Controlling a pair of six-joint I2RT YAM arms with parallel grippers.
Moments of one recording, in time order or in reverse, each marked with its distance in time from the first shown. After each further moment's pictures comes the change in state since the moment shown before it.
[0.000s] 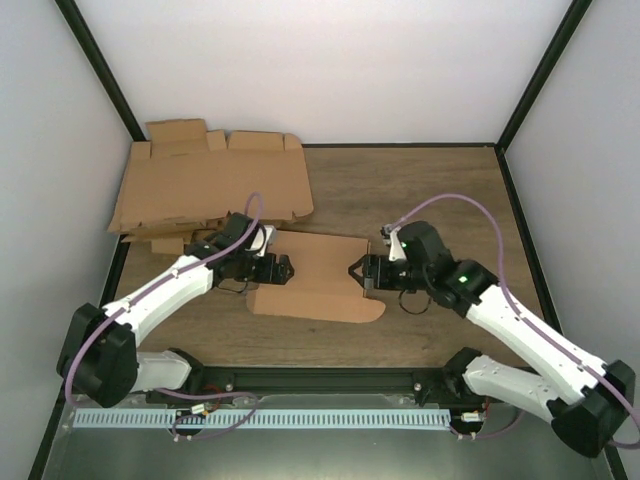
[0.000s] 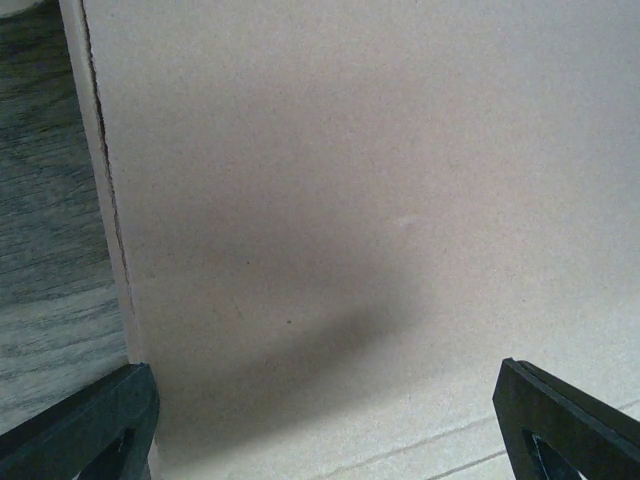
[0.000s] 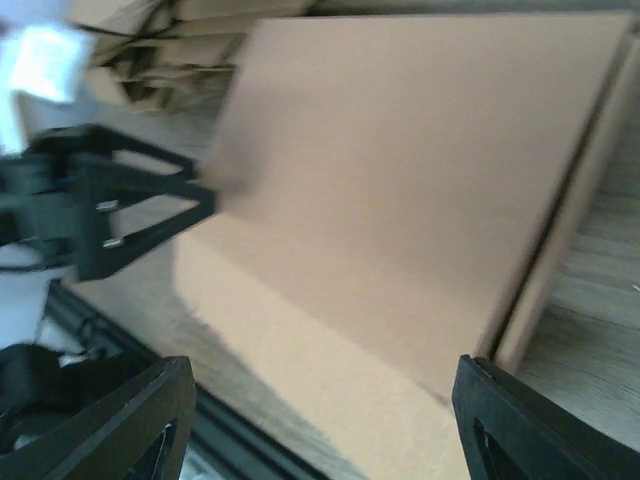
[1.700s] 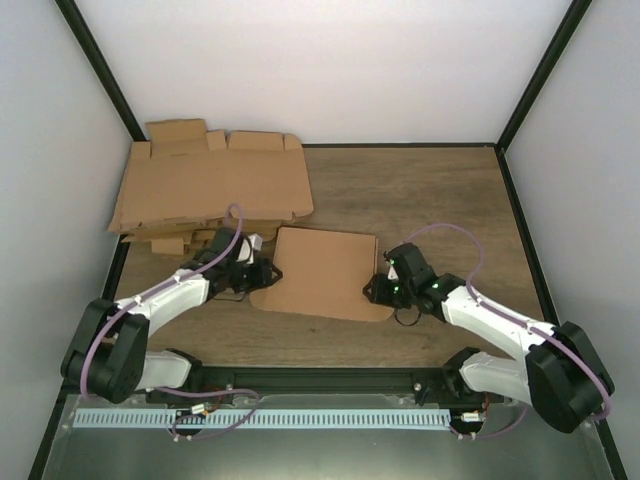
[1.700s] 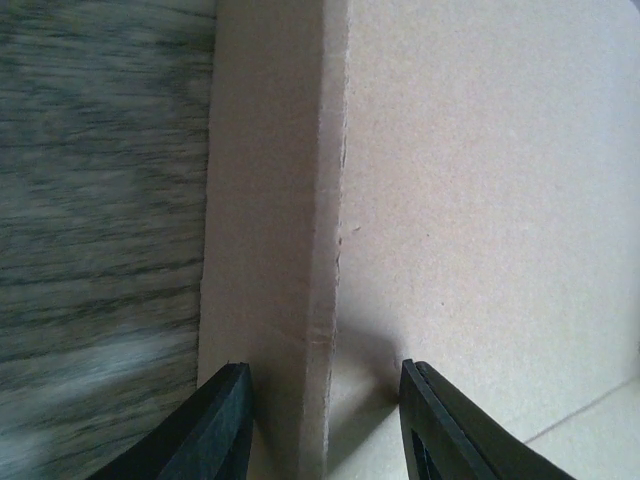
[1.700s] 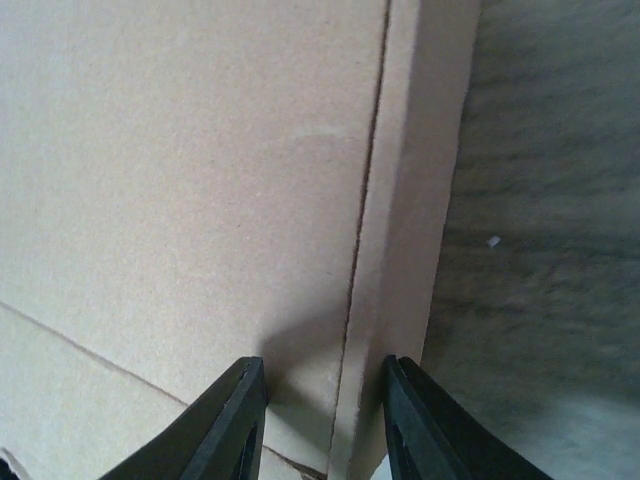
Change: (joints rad) left arm 0.126 0.013 -0.247 0.341 0.163 -0.209; right arm -0.059 0.198 -0.352 0.321 0.073 0.087
